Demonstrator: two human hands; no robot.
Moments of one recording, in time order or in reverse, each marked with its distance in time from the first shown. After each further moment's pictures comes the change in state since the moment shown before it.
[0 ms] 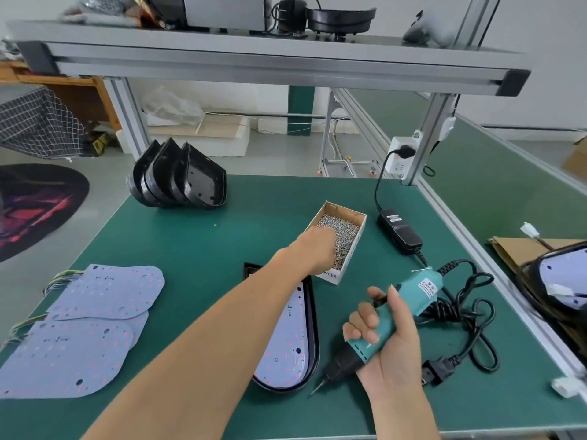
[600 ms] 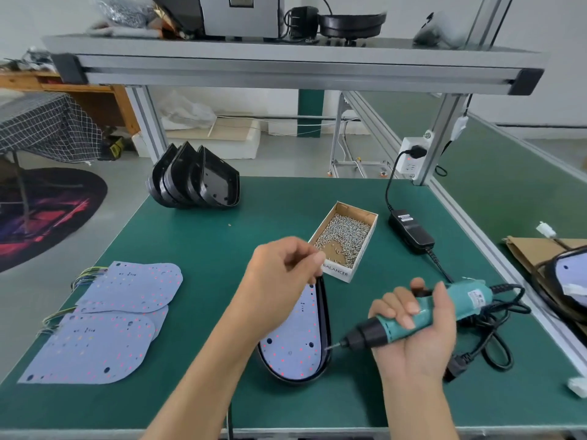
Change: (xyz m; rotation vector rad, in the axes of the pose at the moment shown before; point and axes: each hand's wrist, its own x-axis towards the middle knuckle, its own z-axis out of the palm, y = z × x) left_hand -0.158 -0.011 -0.026 -0.887 0.422 0.031; right_hand -0.011 -0.012 0.024 0.221 -0.016 -0.177
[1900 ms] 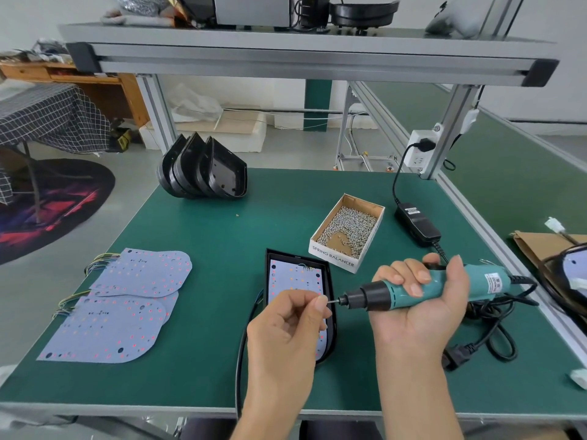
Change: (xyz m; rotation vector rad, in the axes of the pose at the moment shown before) left_hand -0.091 -0.012 0.040 -0.296 0.348 -0.068; right_hand -0.010 0.006 0.045 0.138 -0.002 -0.072
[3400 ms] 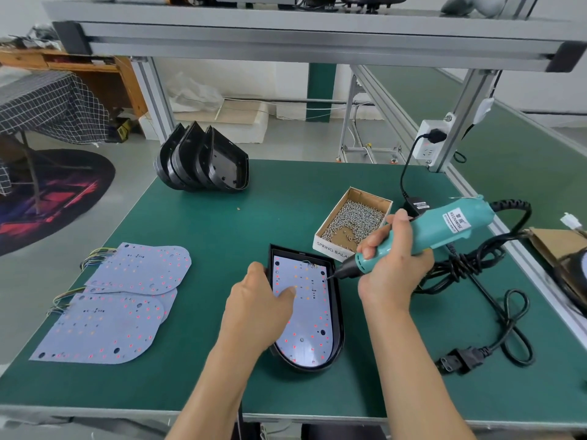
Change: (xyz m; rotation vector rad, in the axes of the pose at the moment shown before) left_hand 0.075 -0.009 -0.030 0.874 -0.126 -0.321; right_hand 0.061 0.048 -0.007 -0.641 0.007 -0.343
